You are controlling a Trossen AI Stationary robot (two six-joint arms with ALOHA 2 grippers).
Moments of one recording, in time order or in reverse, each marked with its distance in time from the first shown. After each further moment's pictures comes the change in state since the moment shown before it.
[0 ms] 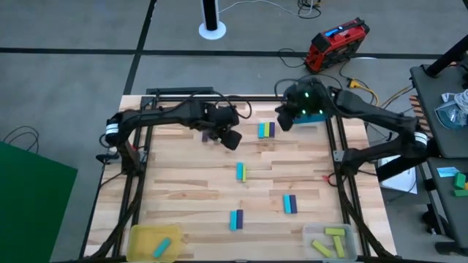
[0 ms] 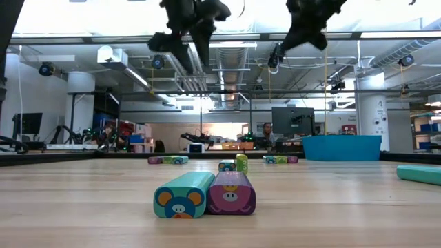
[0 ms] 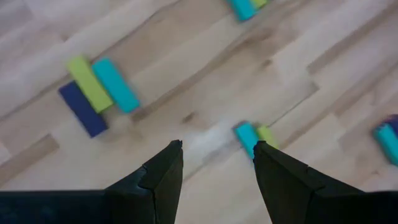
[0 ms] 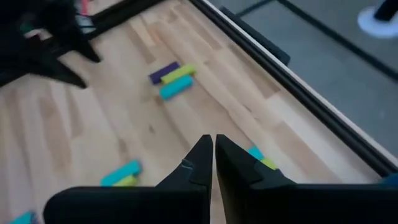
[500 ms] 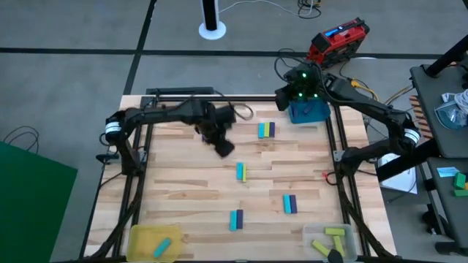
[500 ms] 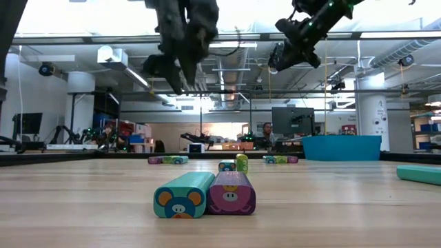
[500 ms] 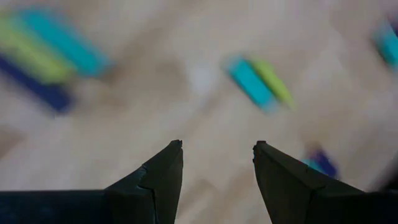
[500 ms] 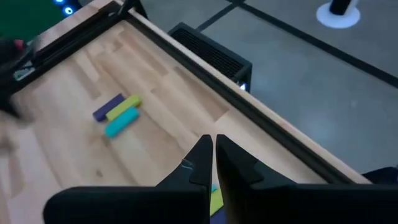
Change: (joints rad) left arm 0.079 -0.005 -0.123 0.006 0.312 0.266; right arm -0.254 0.116 0.012 0.140 -0.078 -0.067
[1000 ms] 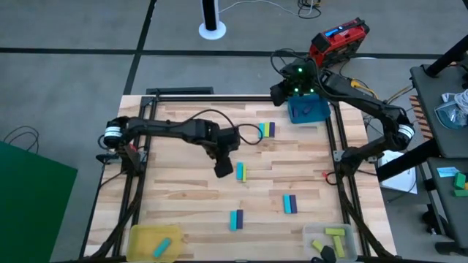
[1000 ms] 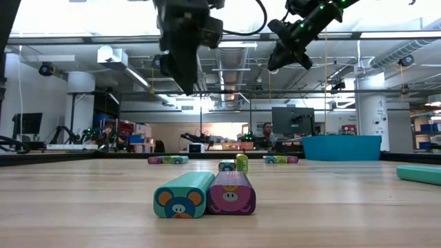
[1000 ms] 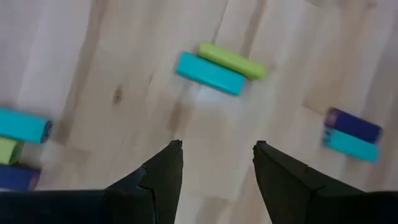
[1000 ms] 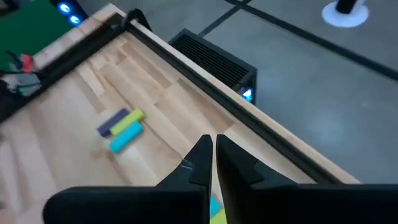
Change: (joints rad) left arm -0.177 0.000 -0.100 0.179 -0.085 0.259; right arm -0.013 0.078 0.082 0.014 -0.050 0.032
